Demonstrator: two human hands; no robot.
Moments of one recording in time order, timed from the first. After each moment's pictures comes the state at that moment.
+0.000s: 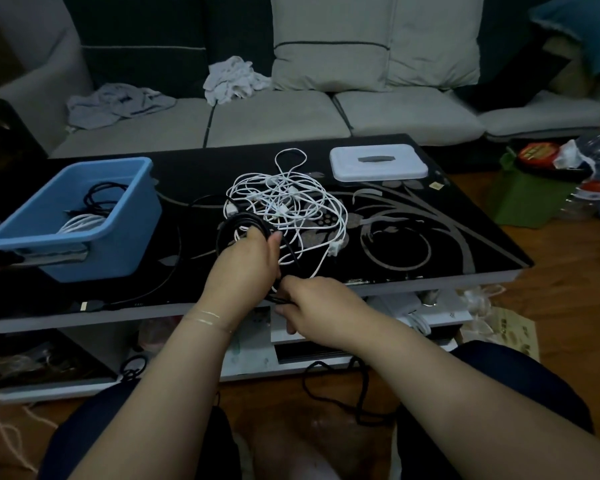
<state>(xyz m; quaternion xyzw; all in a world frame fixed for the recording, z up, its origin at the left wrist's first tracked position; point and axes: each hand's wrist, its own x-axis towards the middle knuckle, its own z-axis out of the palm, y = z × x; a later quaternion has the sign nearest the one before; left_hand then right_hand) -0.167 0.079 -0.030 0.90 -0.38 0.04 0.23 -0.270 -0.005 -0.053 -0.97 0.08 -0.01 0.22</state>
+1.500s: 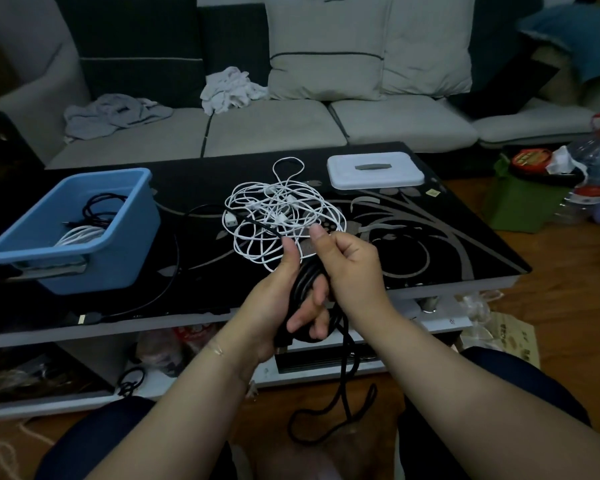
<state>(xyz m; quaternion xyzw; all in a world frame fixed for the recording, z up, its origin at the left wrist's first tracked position) -0.216 0.085 -0.020 0.57 -0.29 -0.46 0.61 -0.269 -0.020 -0.039 -0.64 0.16 -0.37 0.65</state>
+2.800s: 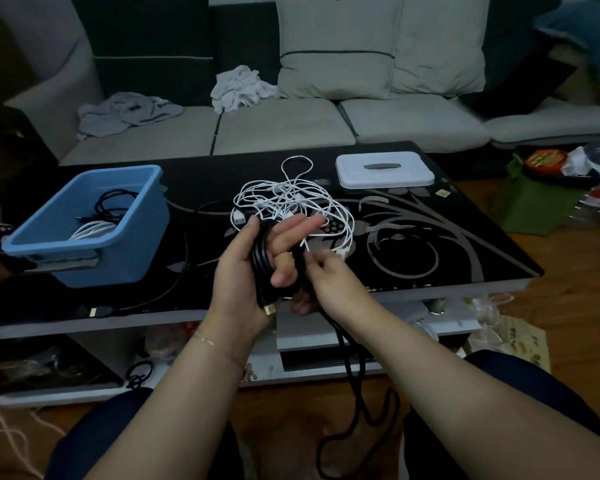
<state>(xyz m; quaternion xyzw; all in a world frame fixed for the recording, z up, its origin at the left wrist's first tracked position) -0.191 0.088 -0.005 0.36 -0.17 -0.42 0.82 -0.251 -0.009 -0.049 -0.70 0.23 -0.14 0.66</state>
